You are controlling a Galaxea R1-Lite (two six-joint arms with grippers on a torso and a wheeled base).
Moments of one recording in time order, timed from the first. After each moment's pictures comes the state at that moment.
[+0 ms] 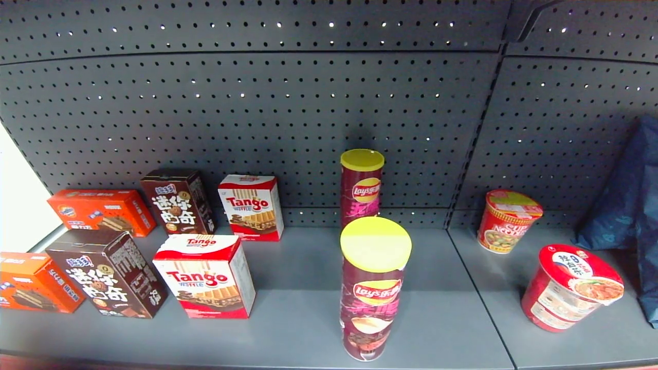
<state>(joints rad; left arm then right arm) -0.10 0.10 -0.01 -0.01 -0.09 0.12 -0.03 0.27 -0.02 -0.25 -0.20 -0.06</state>
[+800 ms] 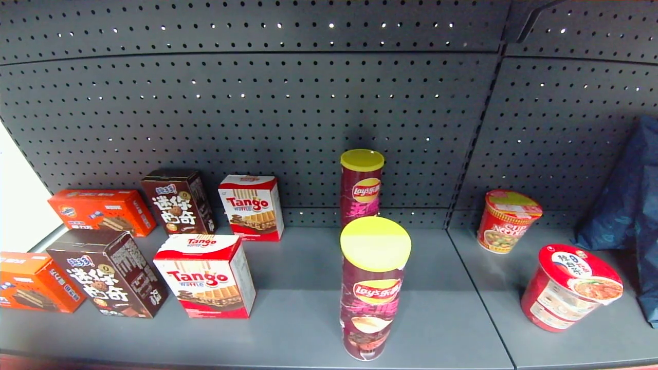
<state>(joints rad) -0.08 0.10 0.00 0.00 0.00 0.05 0.00 0.00 -0.02 -0.03 -0.07 -0.04</state>
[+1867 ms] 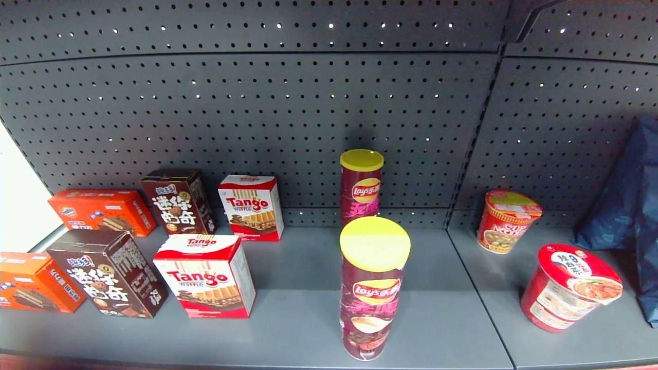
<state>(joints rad) -0.11 0.10 0.00 0.00 0.02 0.05 0.00 0.00 -0.02 -0.03 -0.08 -0.04</state>
